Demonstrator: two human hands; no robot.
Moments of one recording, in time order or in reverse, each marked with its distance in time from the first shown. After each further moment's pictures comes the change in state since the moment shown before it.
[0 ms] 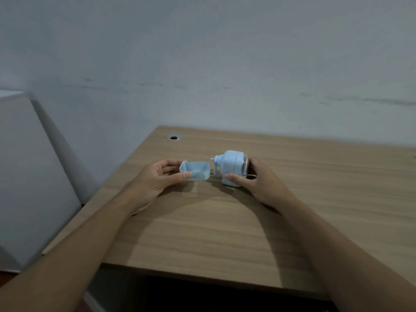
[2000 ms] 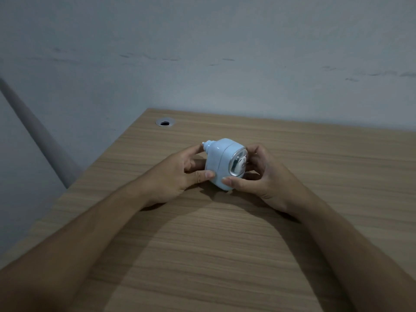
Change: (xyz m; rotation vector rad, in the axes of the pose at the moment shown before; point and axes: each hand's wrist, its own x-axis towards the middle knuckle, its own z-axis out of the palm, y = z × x) left_hand 0.060 -0.009 0.042 0.325 -0.379 0.053; right_hand 0.029 0.028 0.009 0.379 -0.147 -0.003
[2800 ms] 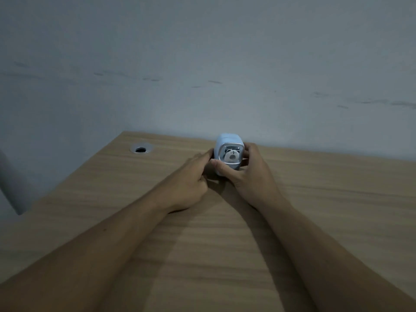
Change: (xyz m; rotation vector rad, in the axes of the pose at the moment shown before) left_hand 0.126 -0.014 0.006 0.453 0.167 0.130; right_hand 0.118 0.032 -0.019 -0.255 0.471 -0.058
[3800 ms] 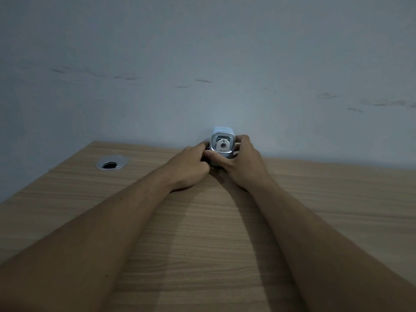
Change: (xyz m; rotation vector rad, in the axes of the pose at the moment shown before) left_hand 0.142 -0.059 0.010 0.097 0.013 -0.138; right_hand 0.127 0.061 0.024 -0.192 -0.007 0.037
